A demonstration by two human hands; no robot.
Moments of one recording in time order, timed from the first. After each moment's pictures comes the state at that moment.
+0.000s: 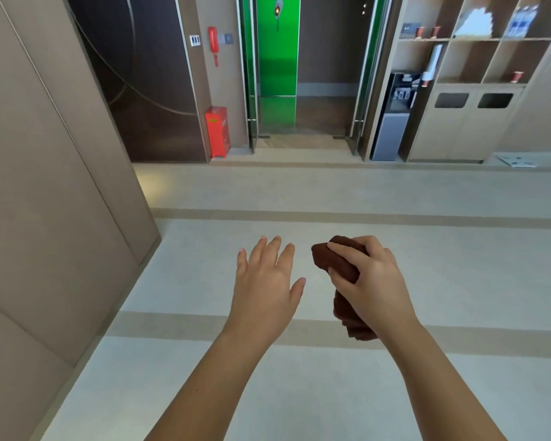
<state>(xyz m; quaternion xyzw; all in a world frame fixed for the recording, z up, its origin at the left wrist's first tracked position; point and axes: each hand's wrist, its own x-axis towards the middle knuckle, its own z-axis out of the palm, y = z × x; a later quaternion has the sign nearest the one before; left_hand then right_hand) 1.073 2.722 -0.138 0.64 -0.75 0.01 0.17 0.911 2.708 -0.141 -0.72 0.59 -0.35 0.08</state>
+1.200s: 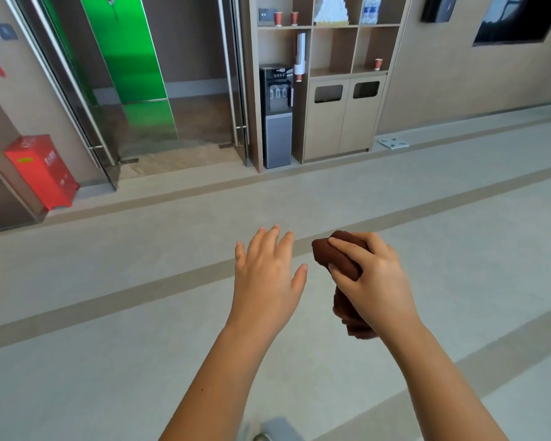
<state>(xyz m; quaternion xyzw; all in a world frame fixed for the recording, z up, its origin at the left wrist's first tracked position) 0.737 2.084 -0.154 0.49 -0.84 -0.07 0.22 0.592 2.136 -0.170 -0.58 0.72 -0.39 0.00</state>
